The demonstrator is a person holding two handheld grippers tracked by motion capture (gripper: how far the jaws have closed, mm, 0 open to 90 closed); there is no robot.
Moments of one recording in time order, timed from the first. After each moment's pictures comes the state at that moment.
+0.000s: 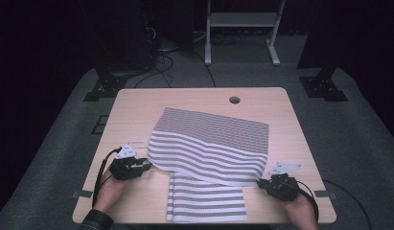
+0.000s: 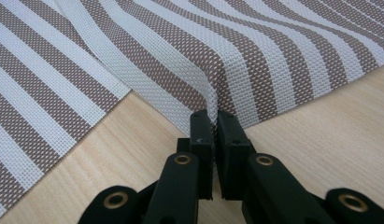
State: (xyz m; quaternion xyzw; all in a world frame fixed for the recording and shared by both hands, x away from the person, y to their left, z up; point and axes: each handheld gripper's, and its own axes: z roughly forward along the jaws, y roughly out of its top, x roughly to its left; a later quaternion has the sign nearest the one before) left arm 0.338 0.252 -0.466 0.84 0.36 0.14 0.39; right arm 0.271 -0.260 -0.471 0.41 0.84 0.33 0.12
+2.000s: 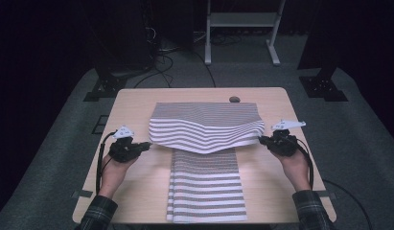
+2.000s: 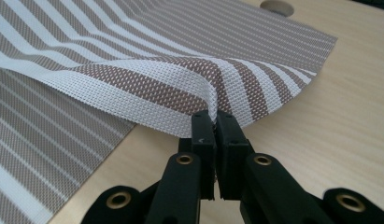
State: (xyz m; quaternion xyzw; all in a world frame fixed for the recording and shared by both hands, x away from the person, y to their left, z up) left arm 0.371 0.247 -0.422 0.79 0.41 0.15 0.43; right arm 0.381 -0.273 -0.418 0.43 0.79 0.38 0.19
